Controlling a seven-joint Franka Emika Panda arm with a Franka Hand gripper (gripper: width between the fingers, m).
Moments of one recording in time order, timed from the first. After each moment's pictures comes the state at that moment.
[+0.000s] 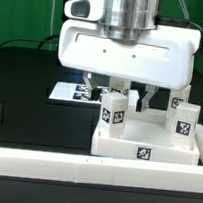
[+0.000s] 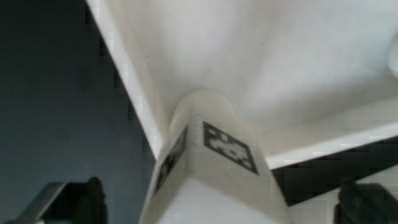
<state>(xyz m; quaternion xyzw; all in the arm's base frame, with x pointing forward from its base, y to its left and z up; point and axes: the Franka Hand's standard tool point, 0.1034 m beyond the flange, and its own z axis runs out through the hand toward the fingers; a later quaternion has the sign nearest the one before) 0.582 -0.008 0.077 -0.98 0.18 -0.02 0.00</state>
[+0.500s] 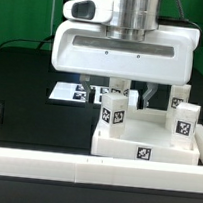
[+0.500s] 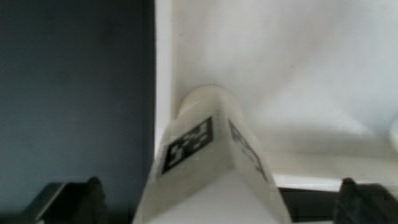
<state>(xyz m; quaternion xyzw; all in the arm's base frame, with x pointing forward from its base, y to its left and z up) 0.582 -0.010 0.077 -1.00 -0.01 -0.02 -0.01</state>
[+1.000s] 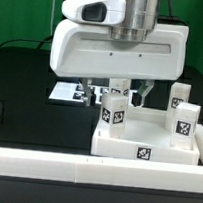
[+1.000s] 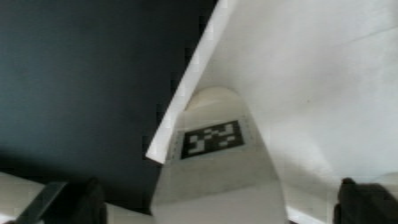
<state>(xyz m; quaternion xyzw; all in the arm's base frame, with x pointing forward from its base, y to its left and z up) 0.582 -0.012 0.077 -0.99 -0.15 -0.02 -0.01</state>
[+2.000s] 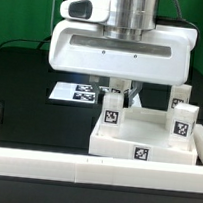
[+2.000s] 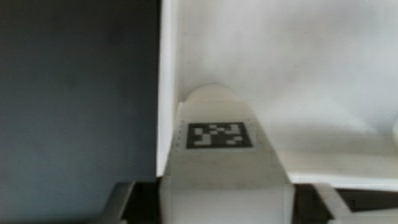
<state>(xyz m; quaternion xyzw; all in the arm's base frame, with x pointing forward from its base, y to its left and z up) 0.582 -0.014 0.077 -0.99 0.10 -0.02 0.00</state>
